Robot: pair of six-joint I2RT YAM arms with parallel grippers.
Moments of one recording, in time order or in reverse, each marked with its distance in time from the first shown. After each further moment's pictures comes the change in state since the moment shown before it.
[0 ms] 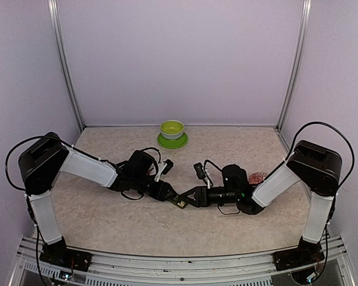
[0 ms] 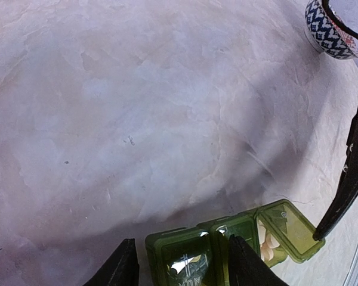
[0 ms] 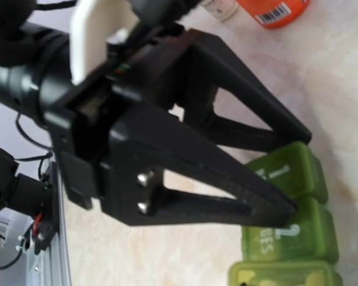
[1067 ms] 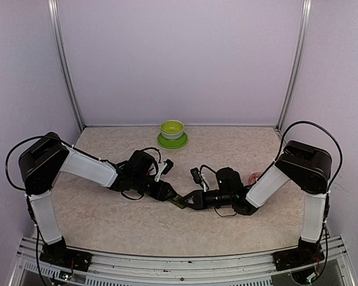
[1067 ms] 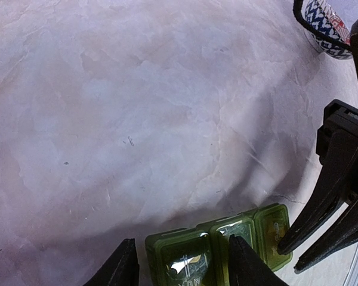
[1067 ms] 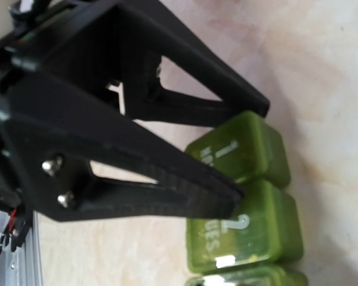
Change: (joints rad) left arm 0.000 0.002 0.001 0.000 0.001 0.000; right arm 0.009 0.103 0.048 -0.029 0.003 0.005
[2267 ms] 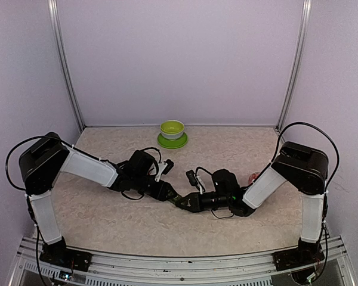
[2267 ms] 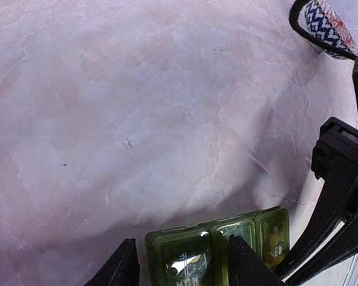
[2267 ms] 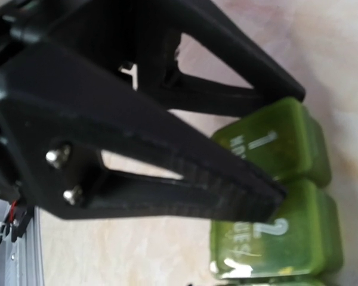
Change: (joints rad) left arm 0.000 0.002 0.004 -0.002 -0.001 0.000; right arm 0.031 0.030 0.029 -0.008 -0.003 -0.012
